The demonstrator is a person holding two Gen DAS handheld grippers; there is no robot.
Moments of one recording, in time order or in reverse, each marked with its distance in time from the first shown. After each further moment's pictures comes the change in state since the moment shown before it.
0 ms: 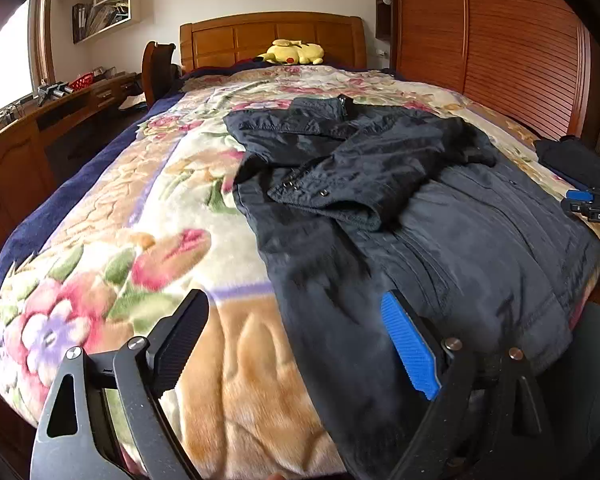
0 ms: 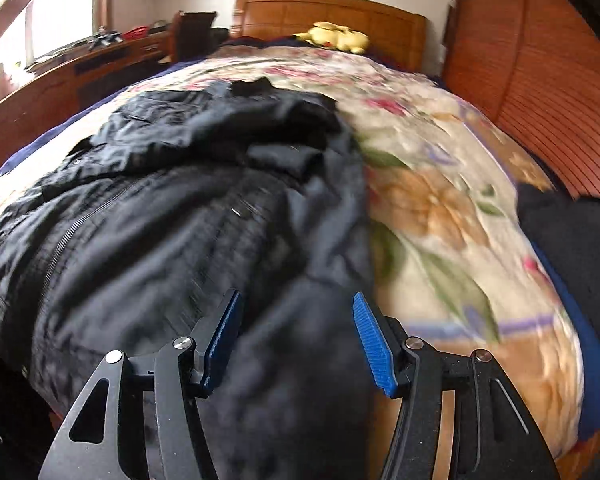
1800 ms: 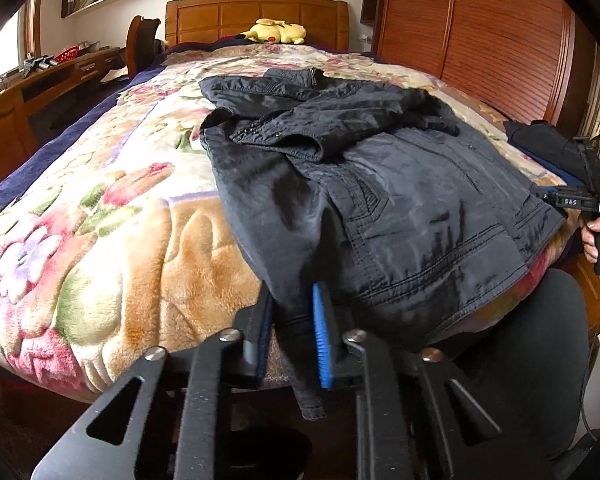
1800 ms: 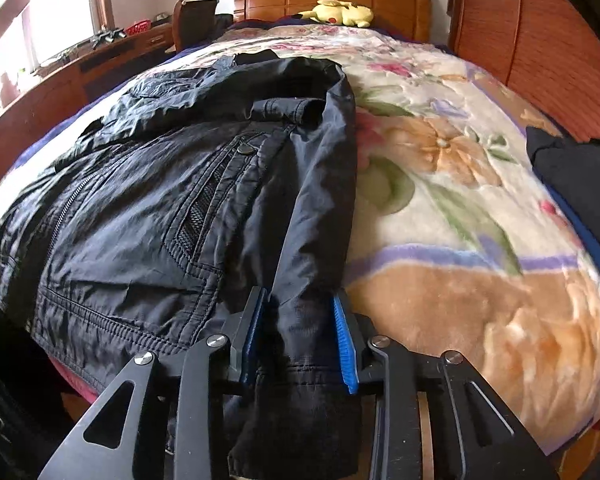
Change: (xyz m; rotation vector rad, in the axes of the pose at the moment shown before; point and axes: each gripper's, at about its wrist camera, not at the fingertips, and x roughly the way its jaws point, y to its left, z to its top) left arm -0.027 -0.021 -0.048 -0.032 0.062 -0.106; right arm -0.010 -0.024 -0.040 0.053 0.066 0.103
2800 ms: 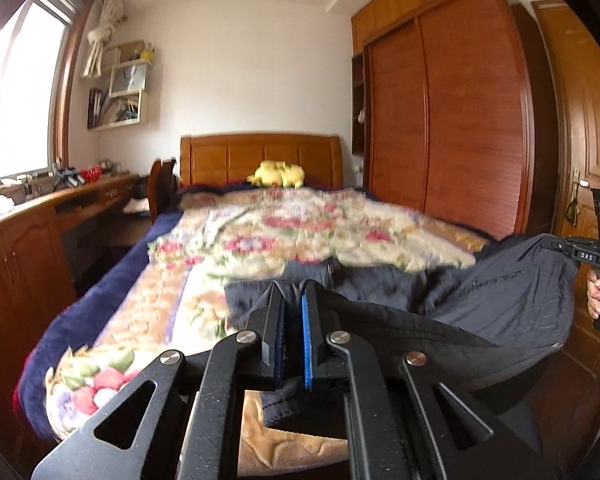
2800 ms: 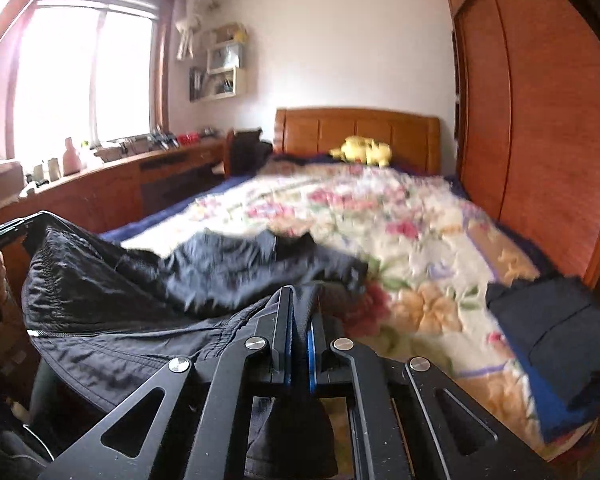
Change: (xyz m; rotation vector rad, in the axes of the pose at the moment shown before) left arm -0.193 0.001 0.086 0.057 -0.503 0.025; right arm -0.253 0.041 0.003 -0.085 -0.528 0.051
